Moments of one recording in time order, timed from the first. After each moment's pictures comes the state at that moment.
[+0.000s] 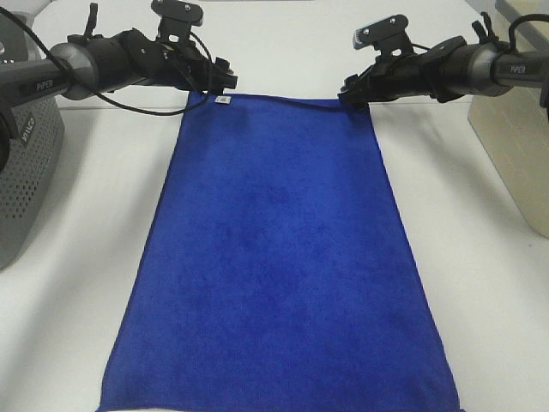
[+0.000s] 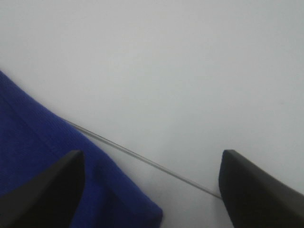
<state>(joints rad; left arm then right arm) -0.27 2.69 -2.30 -0.48 0.14 0.59 0.13 2.59 -2.04 0.96 0.09 -1.29</state>
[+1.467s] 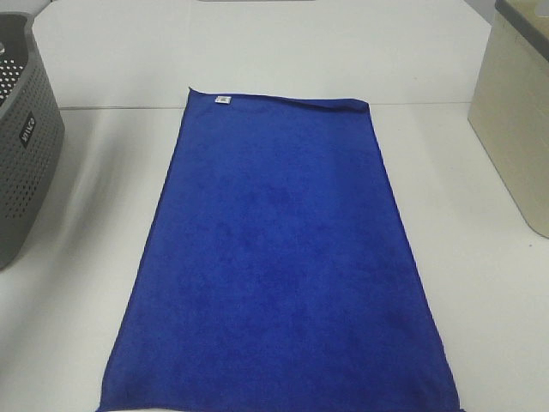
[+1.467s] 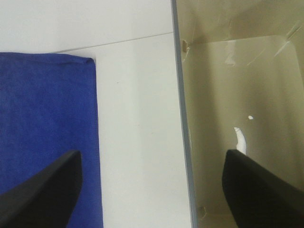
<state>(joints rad) -0.04 2.02 -2.29 0.05 1.21 -0.12 -0.05 1.84 -2.03 0.01 1.22 0.09</state>
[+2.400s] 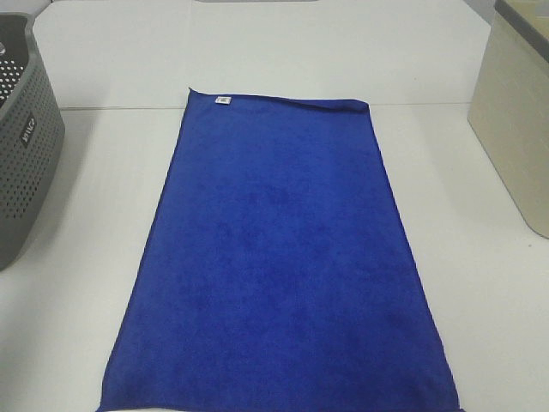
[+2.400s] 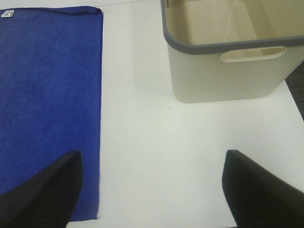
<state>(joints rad) -0.04 0.89 -1.14 0.22 1.19 -0.12 -0.05 0.60 -1.04 -0.02 1.22 0.07</state>
